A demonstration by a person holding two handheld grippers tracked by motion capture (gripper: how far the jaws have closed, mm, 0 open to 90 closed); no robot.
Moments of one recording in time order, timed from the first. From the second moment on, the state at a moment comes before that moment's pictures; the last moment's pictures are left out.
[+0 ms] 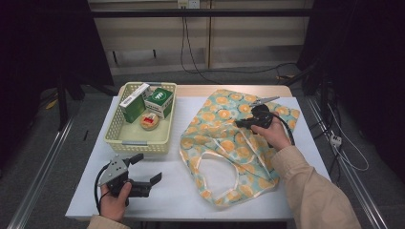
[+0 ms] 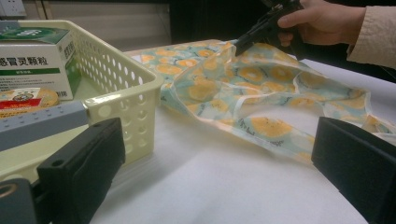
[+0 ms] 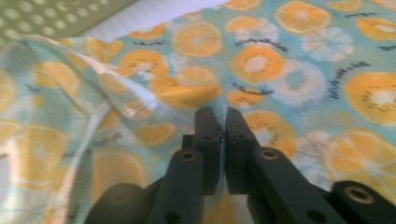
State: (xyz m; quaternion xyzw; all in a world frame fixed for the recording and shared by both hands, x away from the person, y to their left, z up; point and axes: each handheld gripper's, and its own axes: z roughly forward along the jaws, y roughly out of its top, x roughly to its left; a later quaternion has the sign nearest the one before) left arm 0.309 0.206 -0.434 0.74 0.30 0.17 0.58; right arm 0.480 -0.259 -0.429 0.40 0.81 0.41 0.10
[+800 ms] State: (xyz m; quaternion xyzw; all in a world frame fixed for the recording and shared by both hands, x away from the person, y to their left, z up) left arm 0.307 0.204 -0.433 0.74 0.29 0.17 0.58; right arm 0.380 -0.225 -0.426 0.30 0.86 0.40 0.10
